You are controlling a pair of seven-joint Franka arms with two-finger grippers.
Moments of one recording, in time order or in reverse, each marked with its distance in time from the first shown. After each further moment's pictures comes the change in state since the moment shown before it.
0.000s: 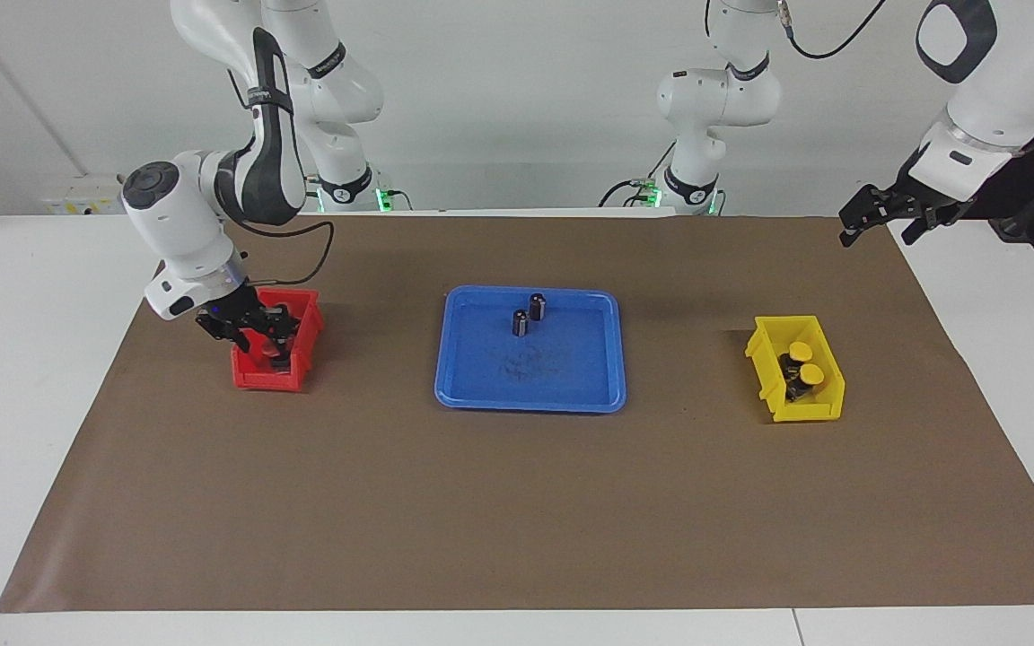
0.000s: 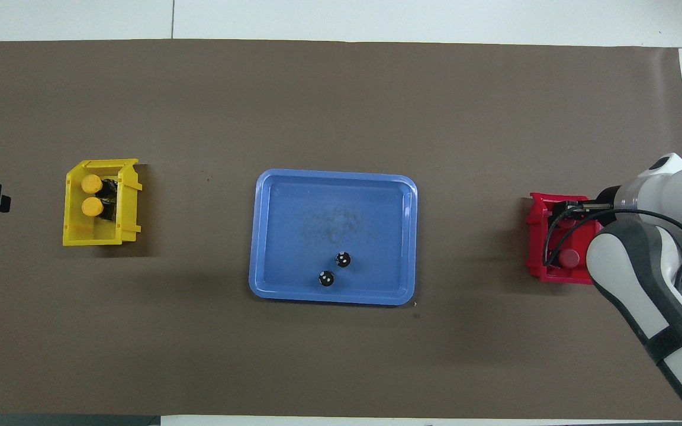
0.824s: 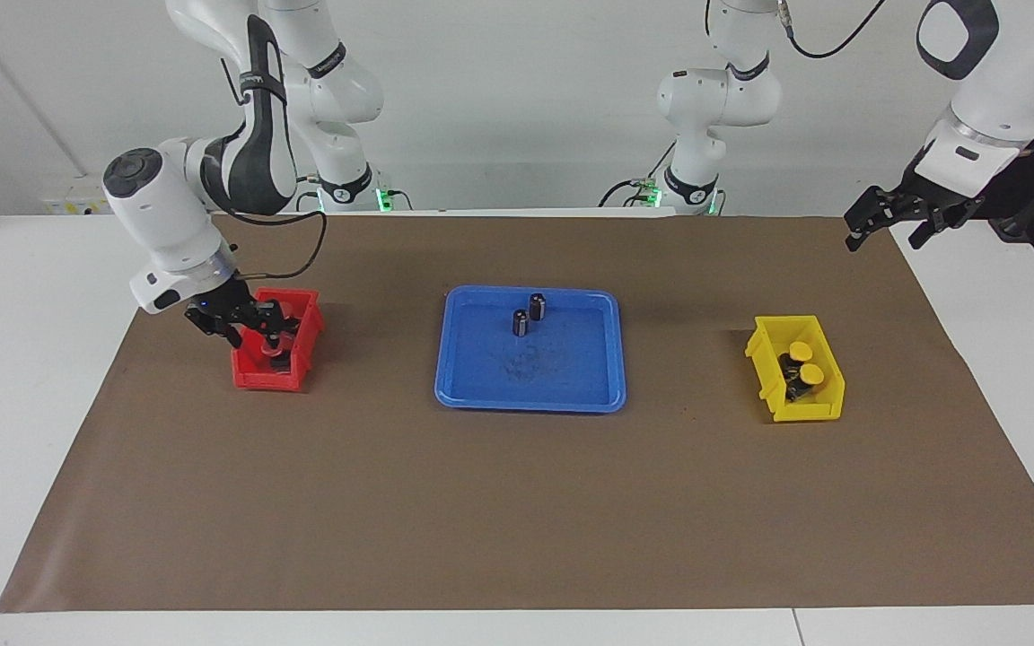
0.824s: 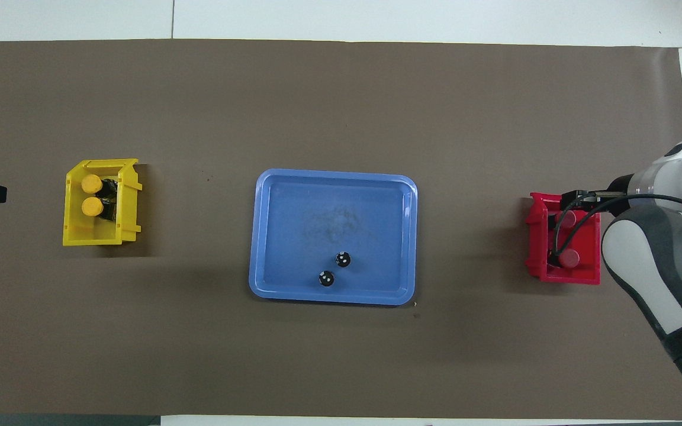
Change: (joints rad) left arm -0.004 0.000 0.008 0.003 0.000 0.036 0.000; right arm -0.003 -0.001 0.000 0.088 0.000 -0.103 0.020
